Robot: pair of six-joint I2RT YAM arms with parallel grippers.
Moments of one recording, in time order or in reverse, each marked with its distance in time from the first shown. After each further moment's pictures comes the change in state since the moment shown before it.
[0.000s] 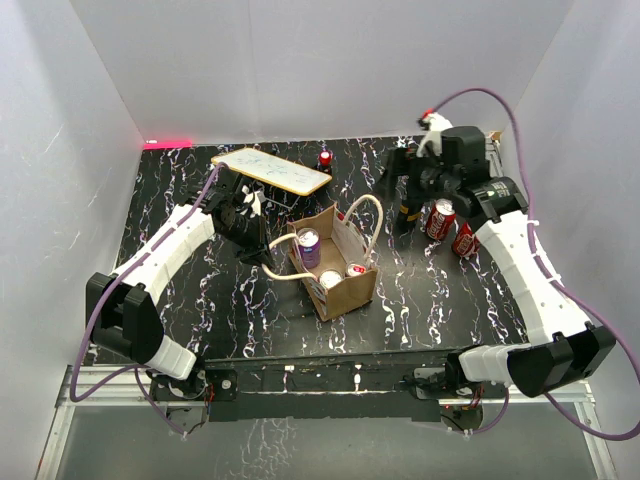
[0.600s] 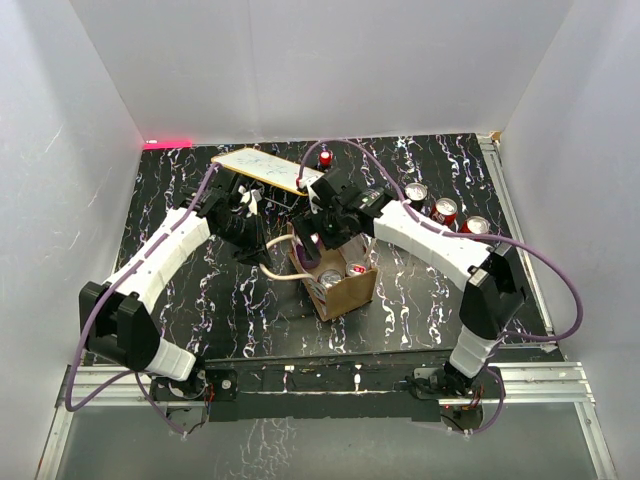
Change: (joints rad) left arm 0.000 -0.040 0.000 -0.018 -0.028 -0.029; right arm 0.548 0.415 0.107 -0.078 0.138 -0.109
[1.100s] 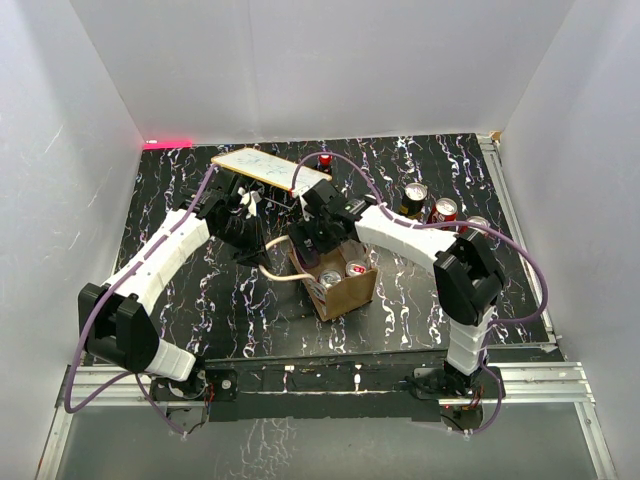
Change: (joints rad) left arm 0.000 -0.014 -0.015 0.003 -0.006 -0.006; right arm -0.011 0.145 -0.070 0.160 0.025 -0.018
